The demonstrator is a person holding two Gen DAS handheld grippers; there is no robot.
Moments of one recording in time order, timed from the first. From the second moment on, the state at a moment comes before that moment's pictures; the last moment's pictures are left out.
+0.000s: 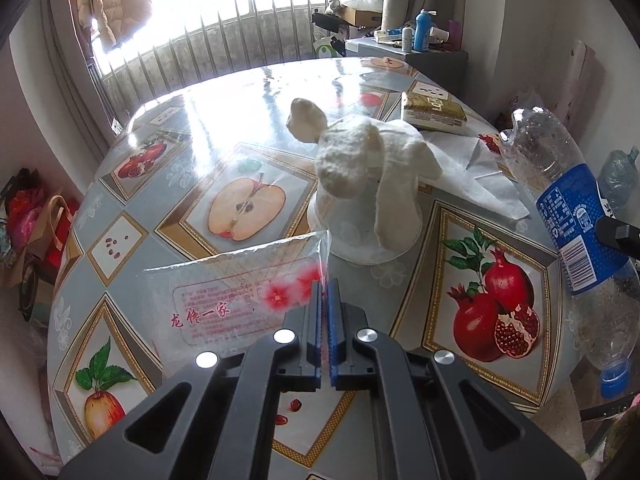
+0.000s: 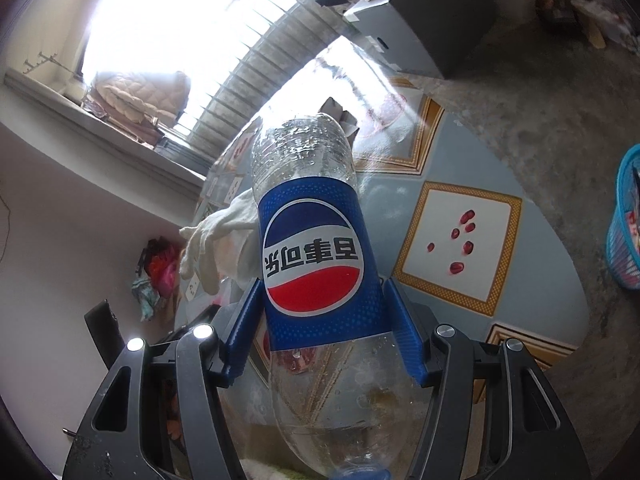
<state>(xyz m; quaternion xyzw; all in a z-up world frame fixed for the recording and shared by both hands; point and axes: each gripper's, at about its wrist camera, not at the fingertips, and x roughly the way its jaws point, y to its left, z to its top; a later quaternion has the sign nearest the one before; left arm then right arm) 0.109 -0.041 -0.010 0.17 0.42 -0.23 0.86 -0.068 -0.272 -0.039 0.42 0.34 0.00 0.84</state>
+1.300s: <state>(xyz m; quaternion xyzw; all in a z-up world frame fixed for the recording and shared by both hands) 0.084 -0.055 0.028 0.18 0.37 -0.19 0.89 -0.079 -0.280 -0.036 0.46 0.33 0.01 0.83</state>
